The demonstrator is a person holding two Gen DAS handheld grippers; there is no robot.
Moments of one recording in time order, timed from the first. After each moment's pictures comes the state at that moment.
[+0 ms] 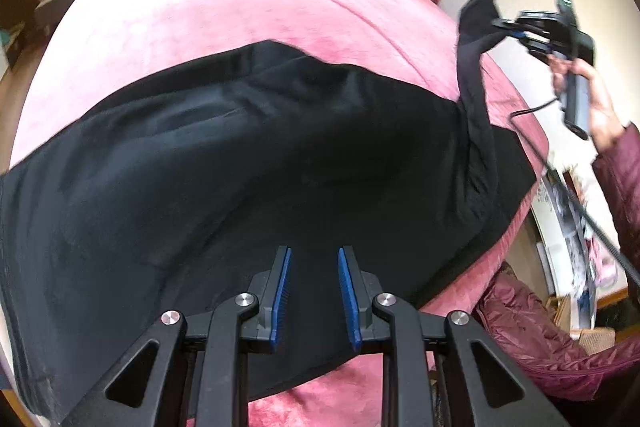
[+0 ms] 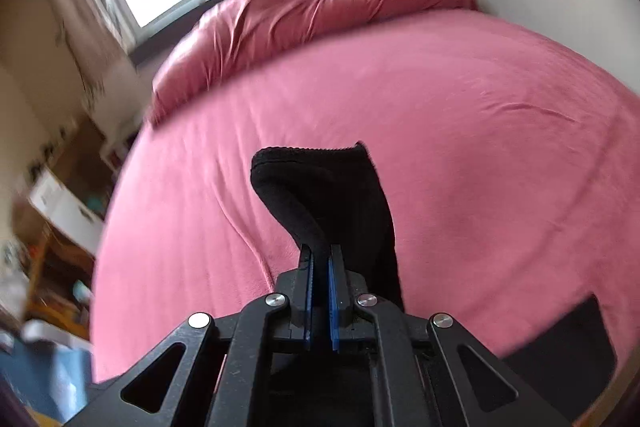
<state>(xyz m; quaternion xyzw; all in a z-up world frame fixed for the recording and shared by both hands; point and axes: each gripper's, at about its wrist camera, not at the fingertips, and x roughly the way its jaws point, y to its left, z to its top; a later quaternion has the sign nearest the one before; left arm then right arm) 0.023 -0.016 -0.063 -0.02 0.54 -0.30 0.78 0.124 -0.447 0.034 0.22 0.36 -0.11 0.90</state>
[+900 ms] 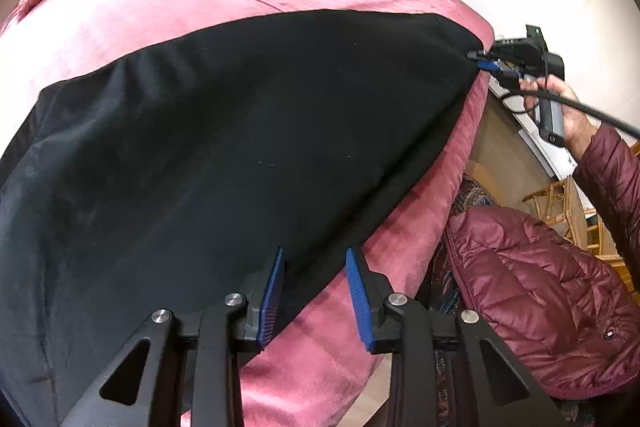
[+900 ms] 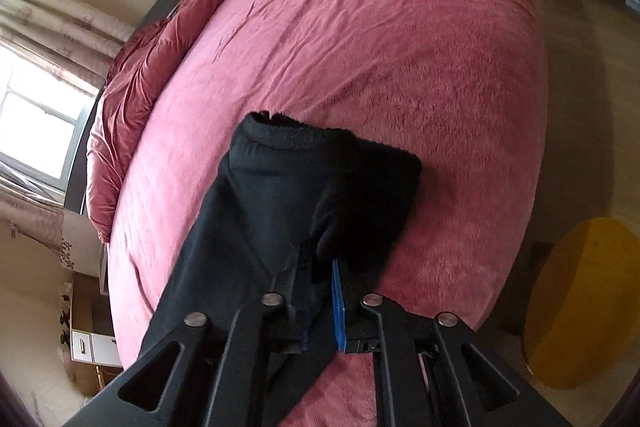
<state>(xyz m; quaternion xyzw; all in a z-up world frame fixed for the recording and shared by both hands) -0.022 -0.147 -0.078 0.14 0.53 -0.42 0.72 -0.118 -0.611 -0.118 0.48 0.32 -0.25 0.78</state>
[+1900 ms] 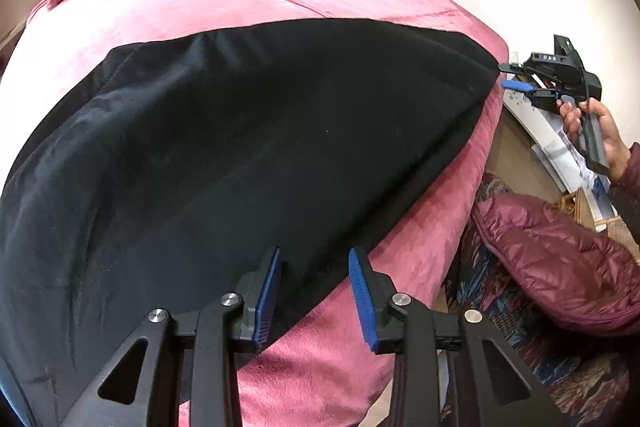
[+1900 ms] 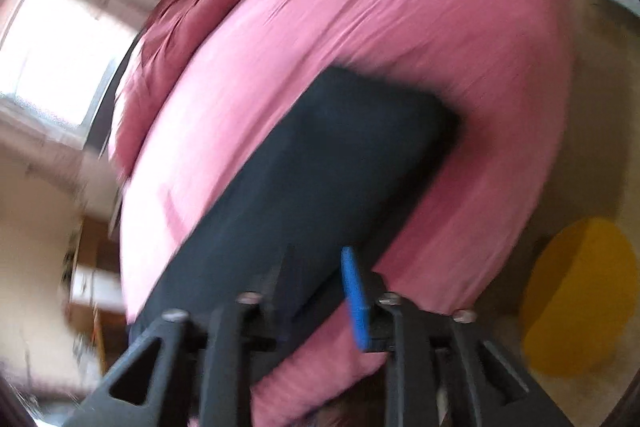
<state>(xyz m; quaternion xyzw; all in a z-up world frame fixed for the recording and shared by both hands) -0.014 -0.085 -0.085 0.12 0.51 -0.40 0.75 -0.136 -0.543 -0.086 0.44 0.39 -0.14 0.80</state>
